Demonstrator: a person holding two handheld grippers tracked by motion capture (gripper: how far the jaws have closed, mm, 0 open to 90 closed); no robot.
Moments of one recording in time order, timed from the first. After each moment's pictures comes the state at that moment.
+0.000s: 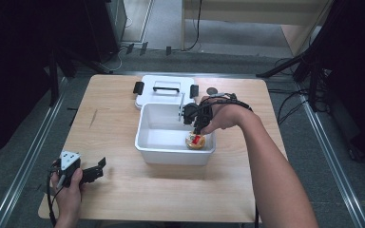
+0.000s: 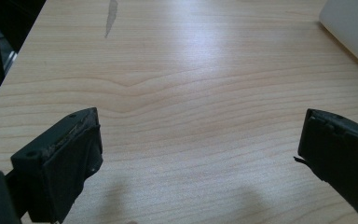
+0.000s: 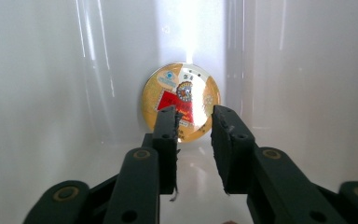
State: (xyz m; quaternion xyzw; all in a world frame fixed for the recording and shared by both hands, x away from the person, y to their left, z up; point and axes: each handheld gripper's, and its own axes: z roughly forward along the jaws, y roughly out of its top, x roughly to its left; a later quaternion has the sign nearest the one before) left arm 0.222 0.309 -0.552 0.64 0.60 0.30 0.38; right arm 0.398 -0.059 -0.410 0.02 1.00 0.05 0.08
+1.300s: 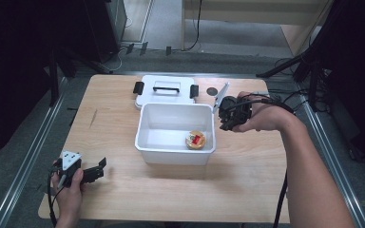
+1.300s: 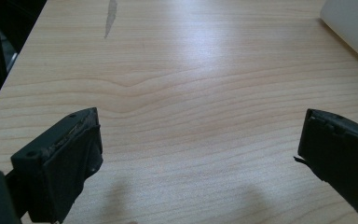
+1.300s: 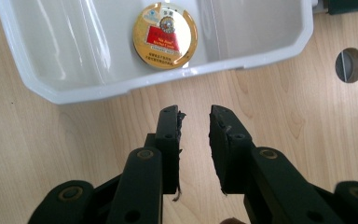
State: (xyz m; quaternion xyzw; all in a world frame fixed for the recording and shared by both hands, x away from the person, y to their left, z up) left arm 0.222 0.308 -0.552 0.64 0.60 0.30 0.37; right arm 0.383 -0.150 -0.368 0.09 0.98 0.11 0.10
